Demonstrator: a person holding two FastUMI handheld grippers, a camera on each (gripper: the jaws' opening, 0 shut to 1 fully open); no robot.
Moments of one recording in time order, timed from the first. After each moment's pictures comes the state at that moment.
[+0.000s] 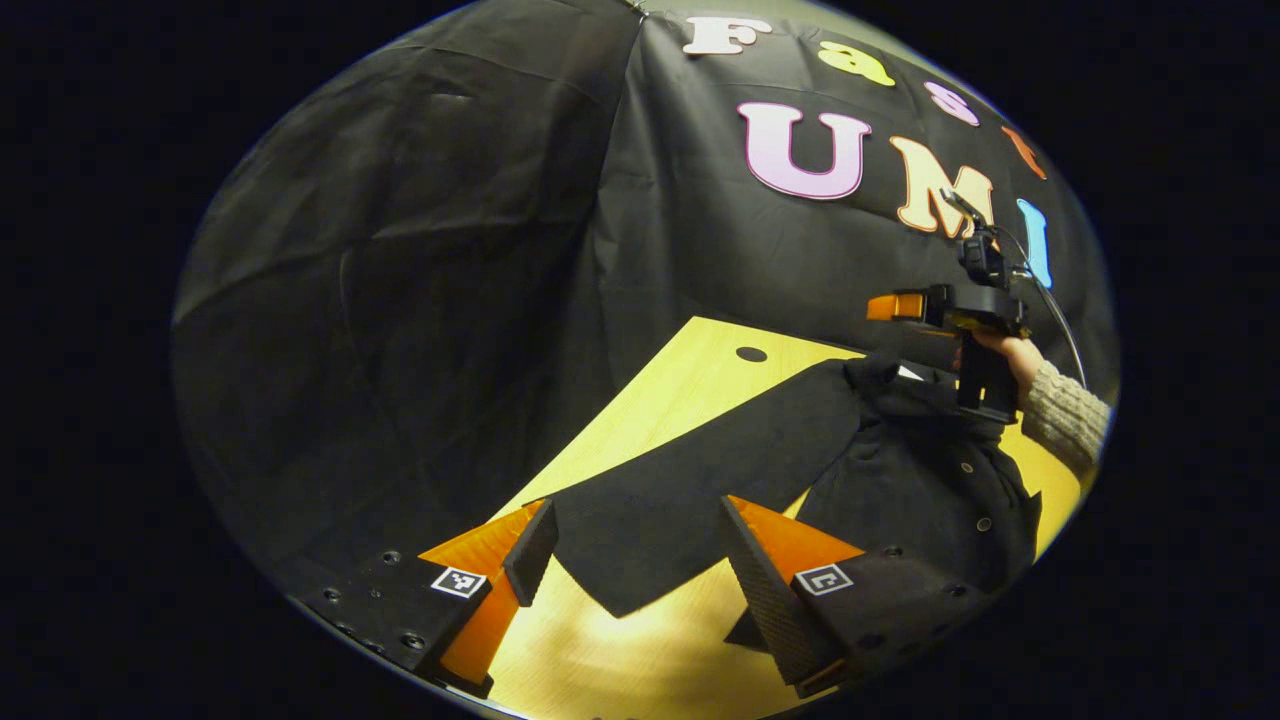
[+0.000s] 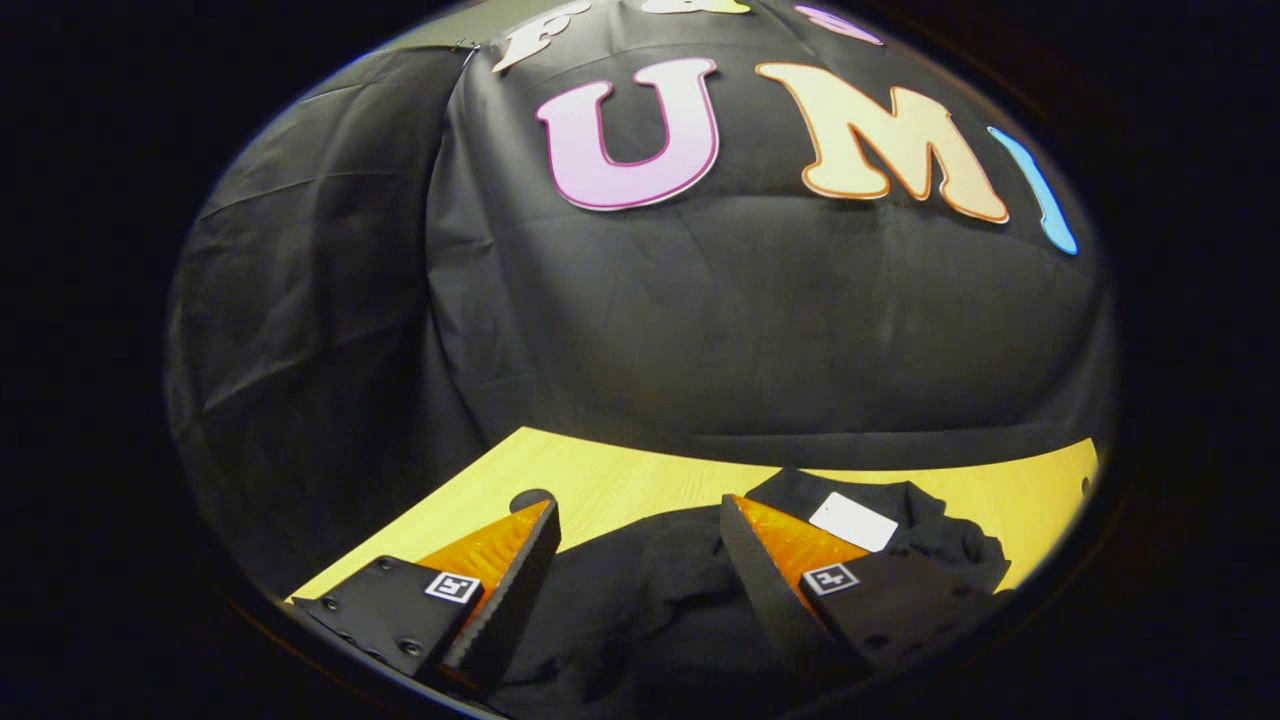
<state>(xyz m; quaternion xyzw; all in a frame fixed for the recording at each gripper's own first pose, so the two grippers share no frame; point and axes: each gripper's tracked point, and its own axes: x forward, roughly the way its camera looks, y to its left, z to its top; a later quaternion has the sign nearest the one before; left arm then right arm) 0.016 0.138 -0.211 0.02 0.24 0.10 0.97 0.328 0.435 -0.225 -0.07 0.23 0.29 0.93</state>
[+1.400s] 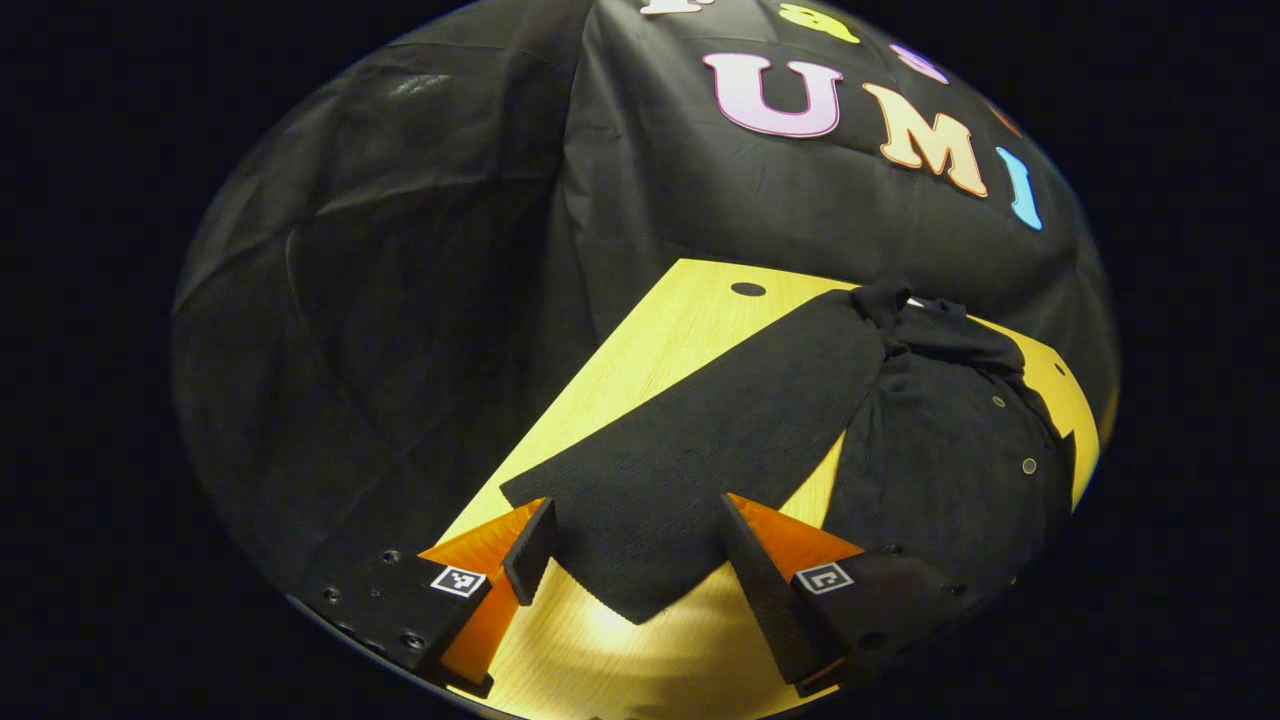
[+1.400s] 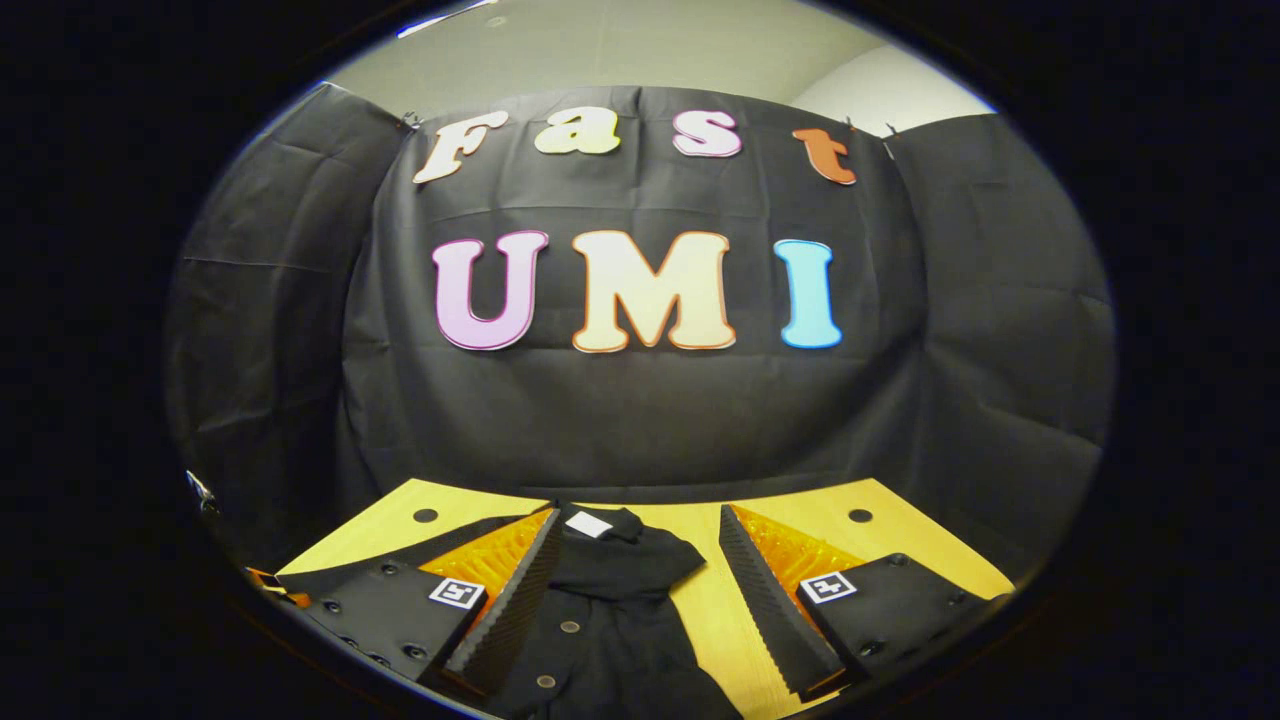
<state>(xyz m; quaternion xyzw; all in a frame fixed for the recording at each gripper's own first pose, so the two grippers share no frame) 0.030 0.138 -0.261 0.06 0.31 0.07 0.95 0.146 0.129 -0.072 -0.06 0.11 0.08 0.99</state>
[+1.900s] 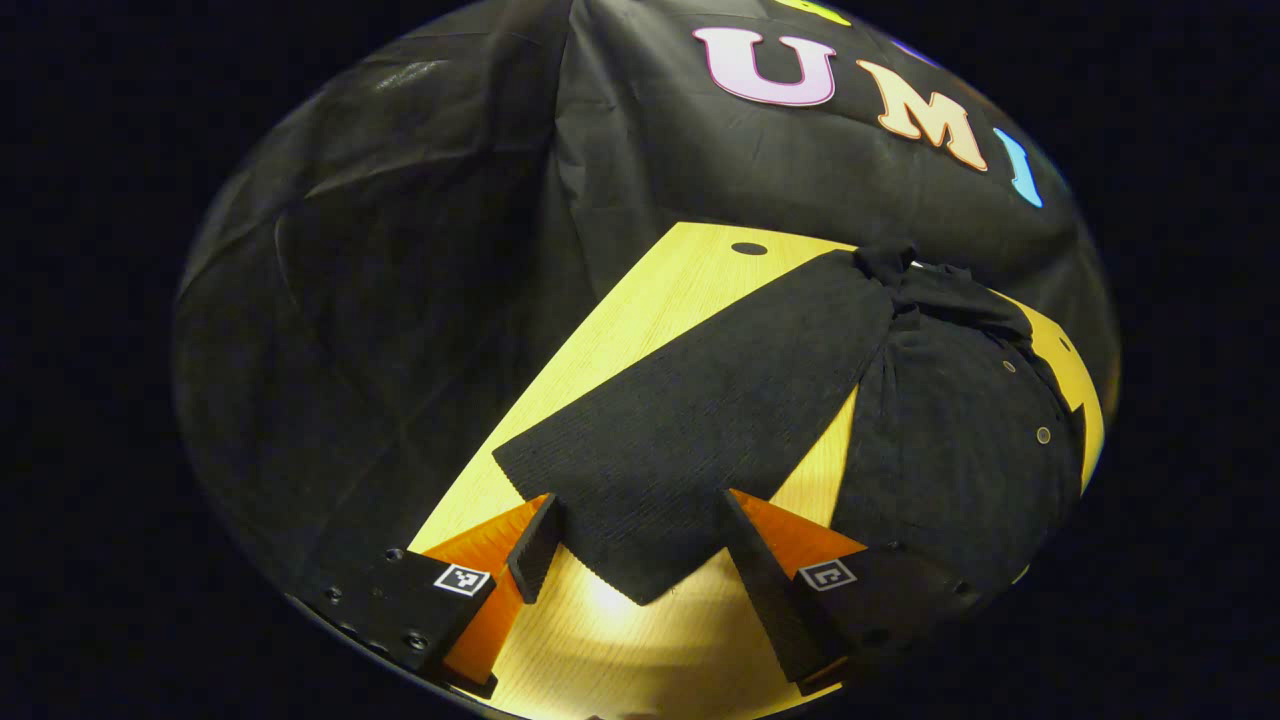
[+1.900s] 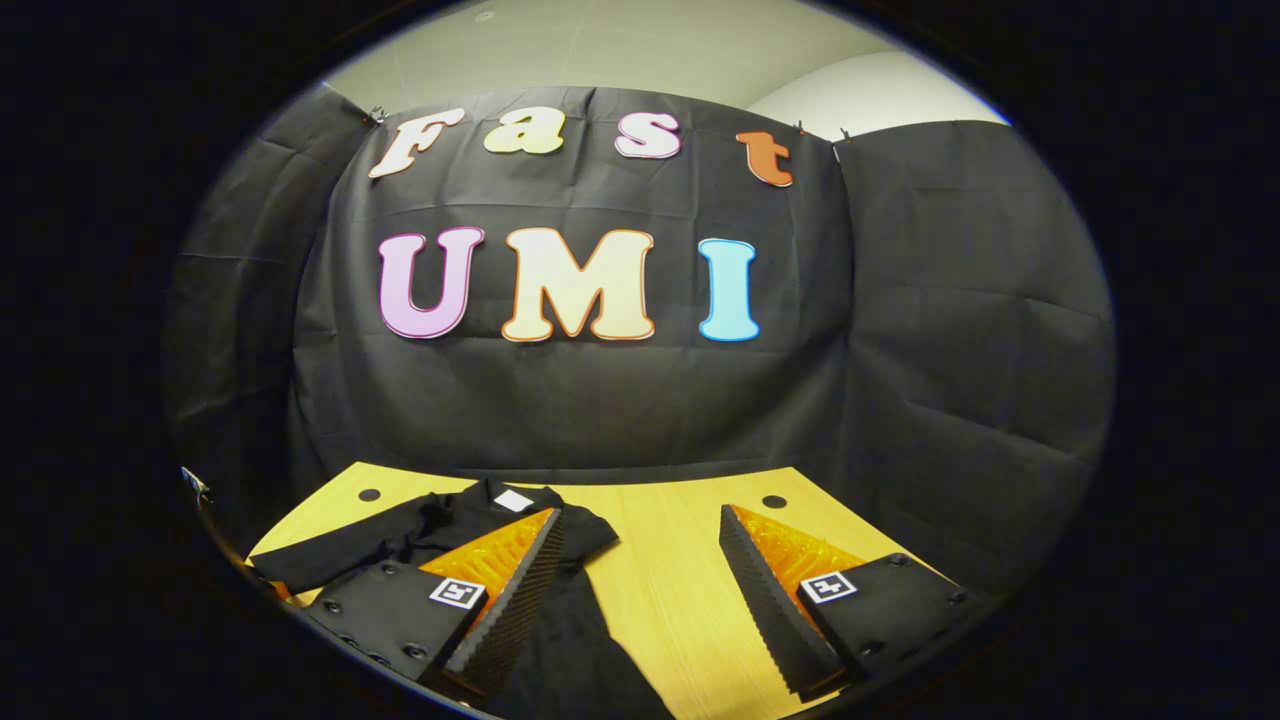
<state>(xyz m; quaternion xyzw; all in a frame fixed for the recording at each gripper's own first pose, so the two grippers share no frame) 0.010 0.148 -0.283 0.07 0.36 0.07 0.93 0.106 0.044 -0.065 -0.06 0.12 0.01 0.99</state>
